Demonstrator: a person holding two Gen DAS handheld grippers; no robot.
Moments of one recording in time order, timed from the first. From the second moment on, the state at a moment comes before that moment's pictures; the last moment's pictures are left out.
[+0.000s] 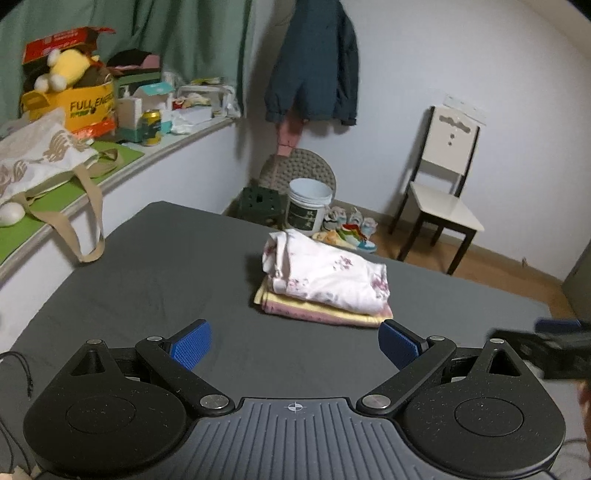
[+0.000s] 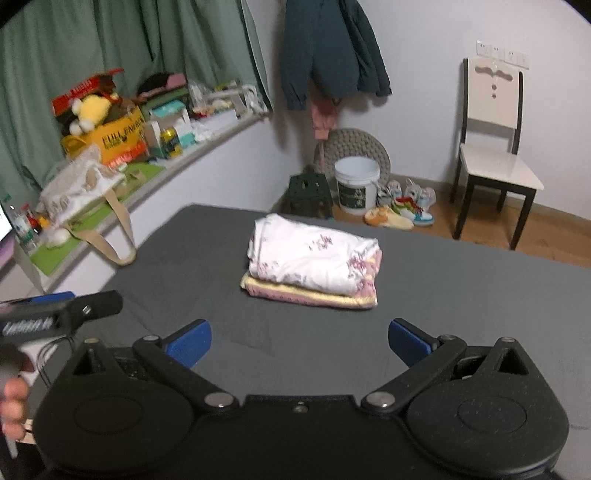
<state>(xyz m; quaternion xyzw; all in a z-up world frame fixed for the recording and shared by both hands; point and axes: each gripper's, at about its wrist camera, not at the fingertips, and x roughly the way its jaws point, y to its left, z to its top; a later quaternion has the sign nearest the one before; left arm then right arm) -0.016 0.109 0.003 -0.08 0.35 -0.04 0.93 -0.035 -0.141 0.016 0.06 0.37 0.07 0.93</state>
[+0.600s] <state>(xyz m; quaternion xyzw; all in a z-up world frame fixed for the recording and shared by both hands) -0.087 0.222 0.025 -0.08 0.32 0.02 0.95 -0.075 -0.209 -0.001 0.06 0.39 0.10 0.91</state>
